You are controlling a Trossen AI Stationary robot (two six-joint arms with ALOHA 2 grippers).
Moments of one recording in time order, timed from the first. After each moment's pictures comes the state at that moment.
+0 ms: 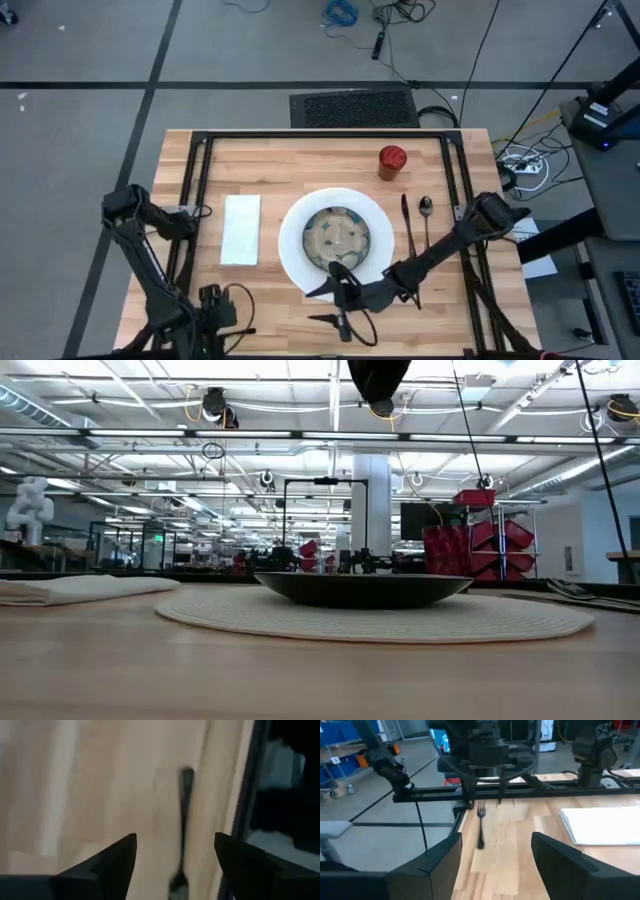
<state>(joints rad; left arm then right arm) -1.11 1.69 1.16 -0.83 -0.19 -1.28 0.57 1.94 1.13 0.63 0.40 0.22</state>
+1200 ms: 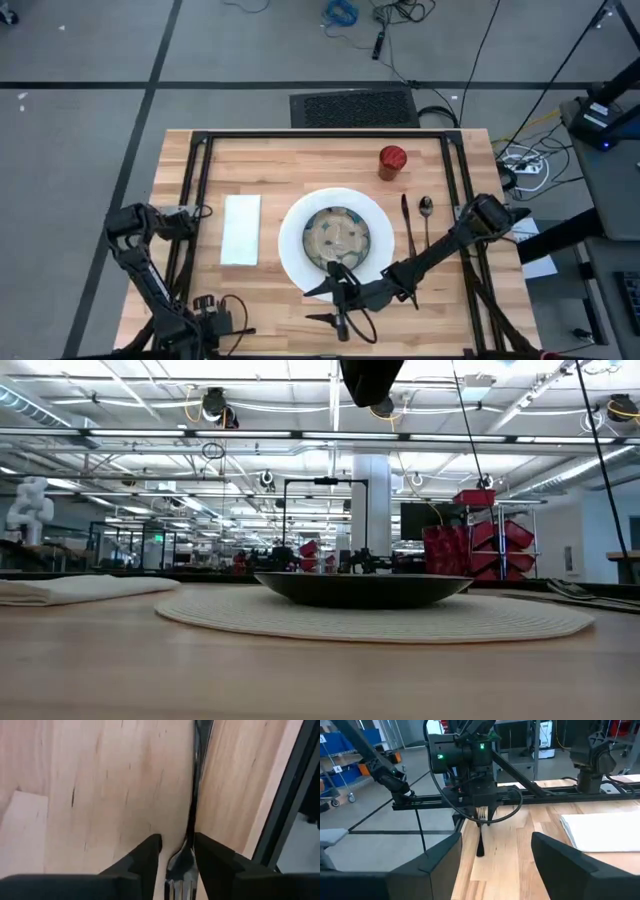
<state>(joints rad) -1.15 1.84 1.07 -0.71 -0.08 -1.37 0.56 1.95 1.13 0.68 0.39 0.21</state>
